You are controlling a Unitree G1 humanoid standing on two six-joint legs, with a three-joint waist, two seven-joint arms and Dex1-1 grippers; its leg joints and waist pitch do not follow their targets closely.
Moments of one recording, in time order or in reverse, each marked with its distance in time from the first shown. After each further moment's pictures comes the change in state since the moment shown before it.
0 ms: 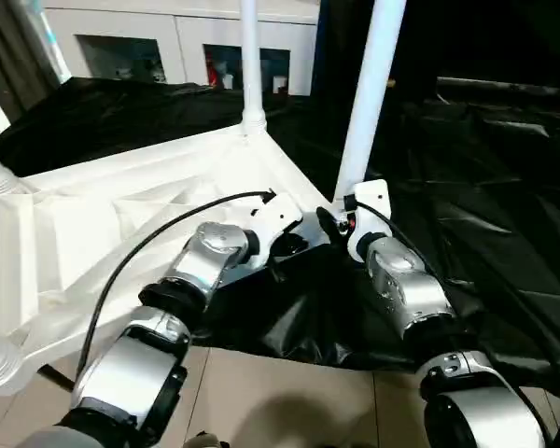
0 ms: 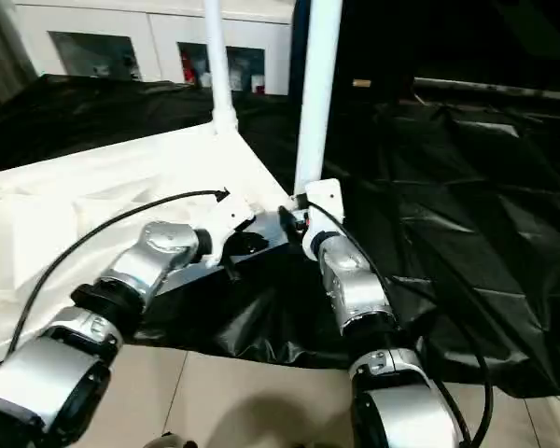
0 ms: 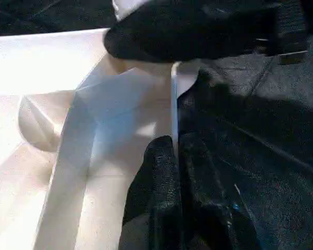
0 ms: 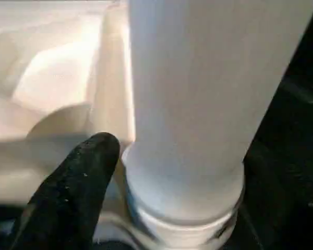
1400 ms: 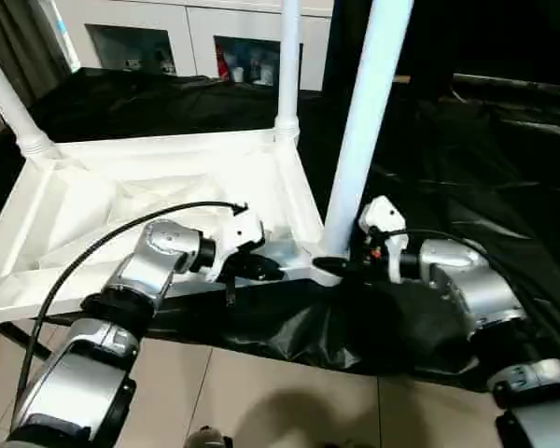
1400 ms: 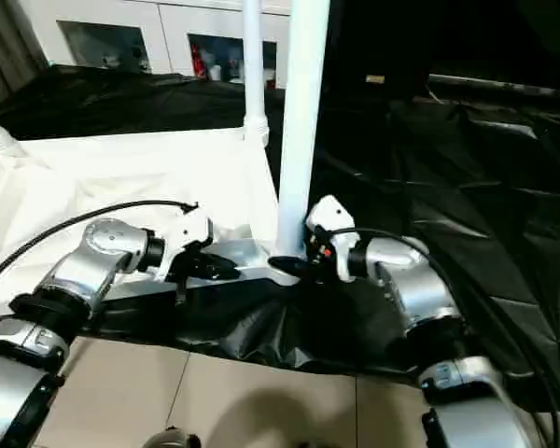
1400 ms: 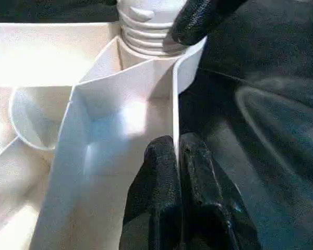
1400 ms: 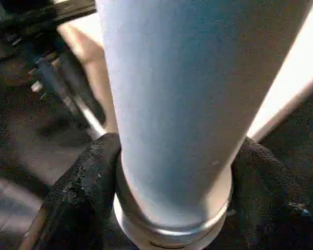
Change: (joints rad) left arm 0.075 0.150 -0.018 -0.099 -0.051 -0.090 -0.329; right arm 0.086 -0.234 0.104 -0.189 0.087 0.080 0.609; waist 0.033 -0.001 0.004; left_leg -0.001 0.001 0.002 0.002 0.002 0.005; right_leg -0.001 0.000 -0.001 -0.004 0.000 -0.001
